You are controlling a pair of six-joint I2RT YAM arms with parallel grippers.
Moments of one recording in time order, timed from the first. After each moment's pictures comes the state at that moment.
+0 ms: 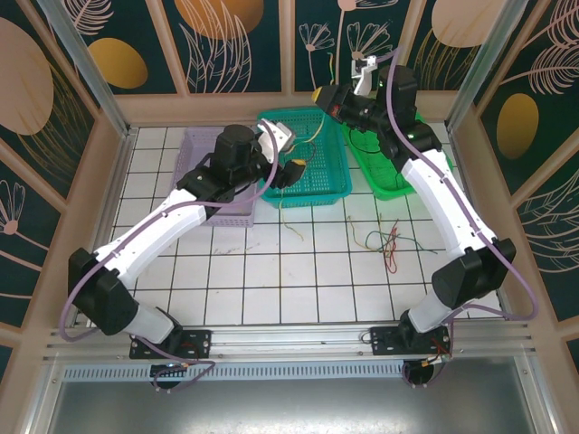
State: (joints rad) left arm -0.65 1.52 1.37 -0.23 0.12 0.12; right arm 0.39 1.59 1.74 -0.32 -0.55 0.82
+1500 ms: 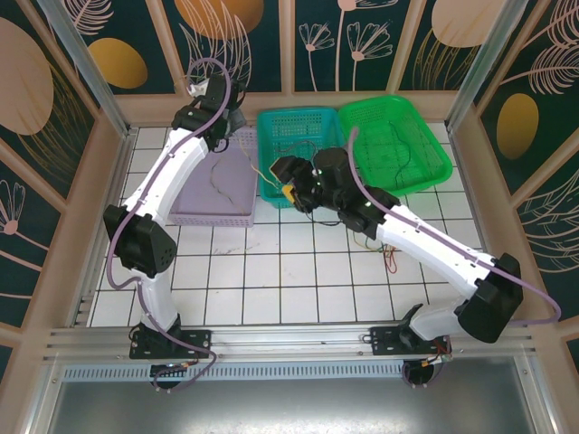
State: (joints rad) left arm -0.40 1.93 2.04 -0.86 -0.35 -0.80; right arm 0.82 1.38 1.21 -0.24 -0.10 1.51
